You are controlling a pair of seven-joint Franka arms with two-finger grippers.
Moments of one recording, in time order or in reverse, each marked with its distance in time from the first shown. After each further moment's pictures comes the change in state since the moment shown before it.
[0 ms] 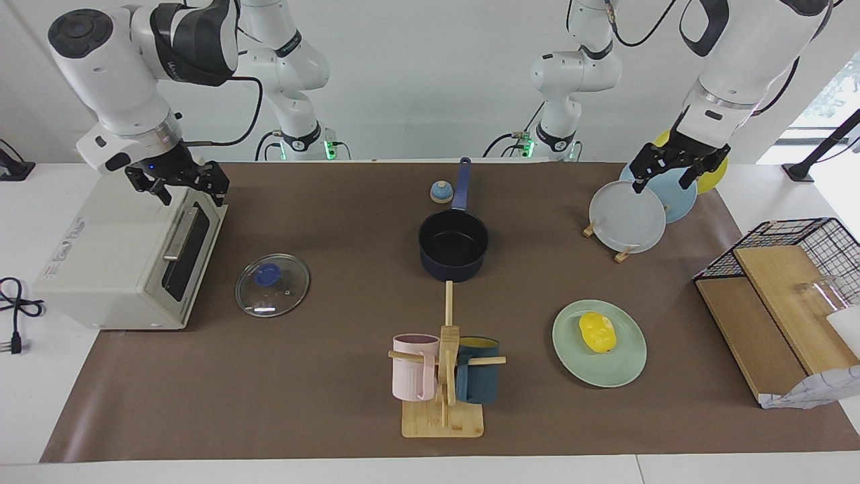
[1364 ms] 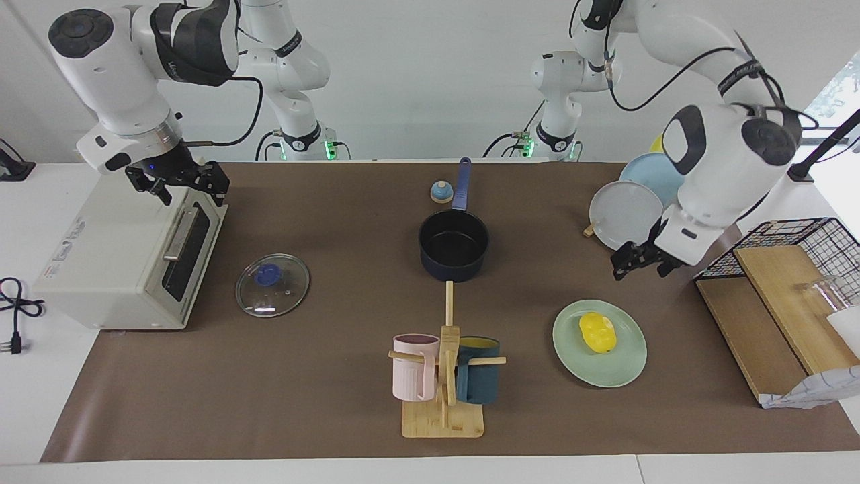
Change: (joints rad) left arm -0.025 0.449 -0.010 0.190 -0.025 0.252 0.001; right arm 0.000 0.000 0.000 0.000 0.000 0.000 0.000
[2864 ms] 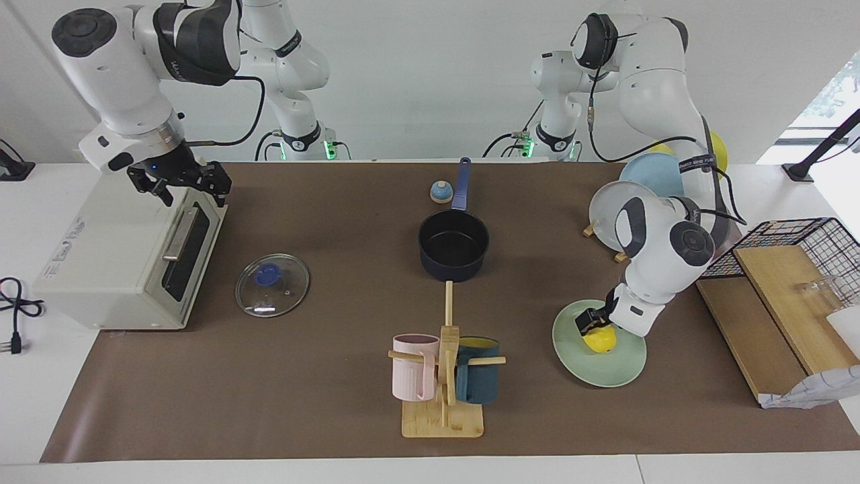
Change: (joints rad) left arm -0.041 0.162 0.013 -0.069 0.000 0.233 -0.124; right arm 0.021 0.000 0.009 0.000 0.002 0.008 0.000
